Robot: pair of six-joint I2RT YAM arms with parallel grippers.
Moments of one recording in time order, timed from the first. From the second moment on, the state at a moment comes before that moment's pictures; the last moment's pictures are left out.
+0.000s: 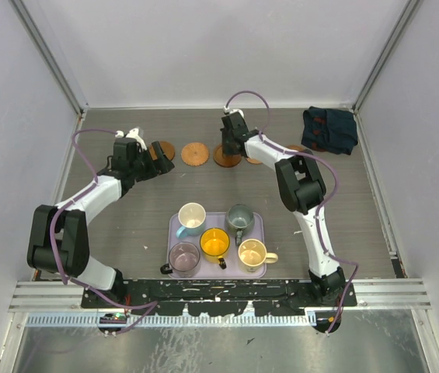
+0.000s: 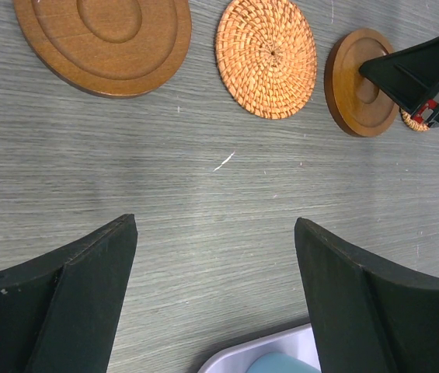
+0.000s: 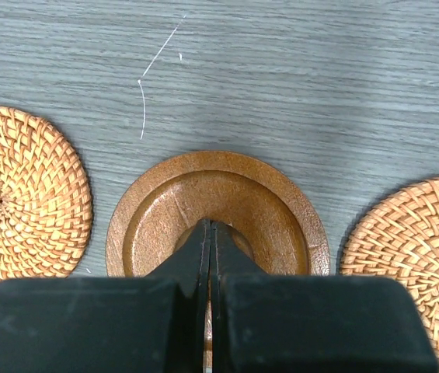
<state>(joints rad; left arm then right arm) -0.18 1.50 0.89 -0.02 0.18 -0.50 0.49 2.34 1.83 -0.28 0.14 0.34</state>
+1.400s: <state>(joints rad) -0.18 1.50 0.89 -0.02 0.17 -0.48 0.49 2.22 1.70 -0.24 0.16 0.30</state>
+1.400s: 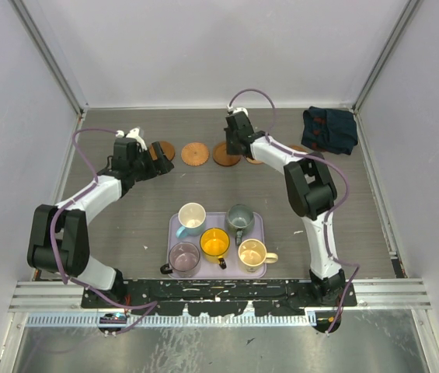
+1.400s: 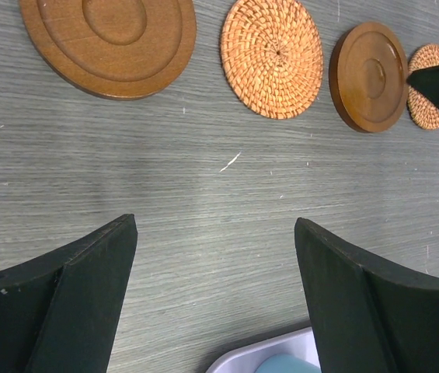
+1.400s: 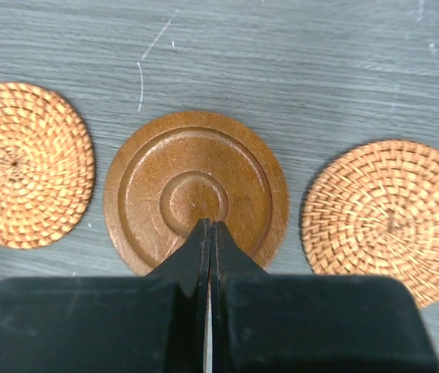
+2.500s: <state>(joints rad) -0.17 1.53 0.87 -0.01 0.17 -0.49 0.09 1.75 1.17 -0.18 0.37 0.37</state>
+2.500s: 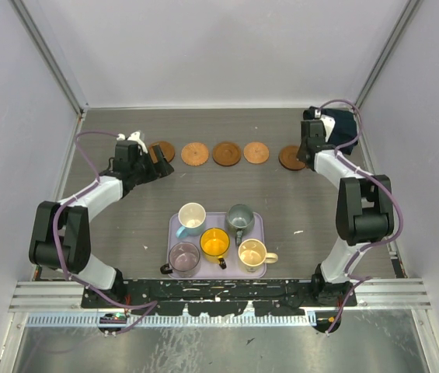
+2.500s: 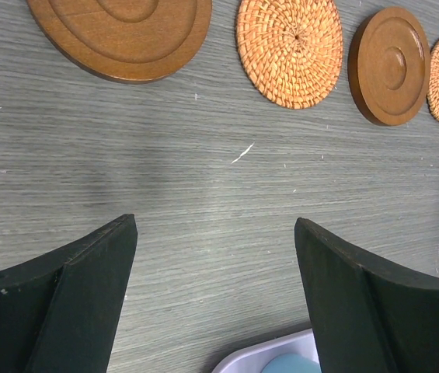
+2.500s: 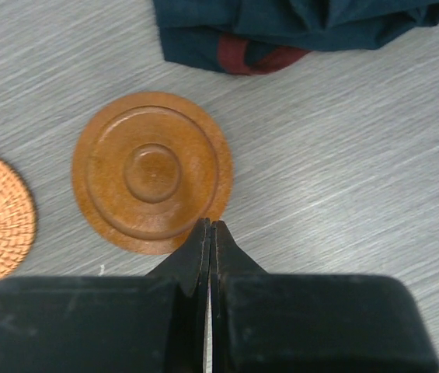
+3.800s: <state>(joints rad) -0.16 1.54 0.87 -0.01 0.17 -0.49 0.01 1.90 1.15 -0.16 0.30 0.40</state>
